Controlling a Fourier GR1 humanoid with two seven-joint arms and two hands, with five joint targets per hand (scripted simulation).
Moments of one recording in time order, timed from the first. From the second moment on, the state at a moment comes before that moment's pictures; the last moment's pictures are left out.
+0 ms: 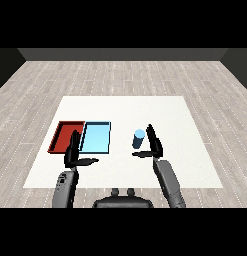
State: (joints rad) left arm 0.03 0.04 0.04 -1.58 0.03 -0.01 -0.37; right arm -0.19 0.00 0.11 -1.34 -0.07 -0.06 -0.31
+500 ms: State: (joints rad) left arm 0.04 0.04 0.04 -1.58 0.03 -0.02 -0.38; right arm -0.28 -0.01 0.02 -1.16 -0.12 -0.02 -0.33
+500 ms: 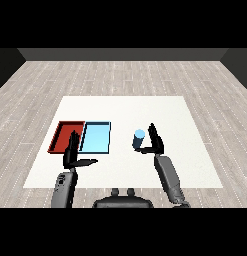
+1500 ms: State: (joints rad) left arm 0.02 0.05 0.05 -1.56 0.01 0.01 -0.39; right arm -0.46 0.00 -0.02 -0.80 -0.22 -0.05 -0.43
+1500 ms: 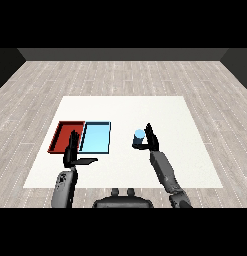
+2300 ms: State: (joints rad) left arm 0.06 0.04 0.04 -1.59 0.00 0.01 -0.40; right arm -0.58 0.00 0.03 -0.59 -0.33 -0.05 -0.52
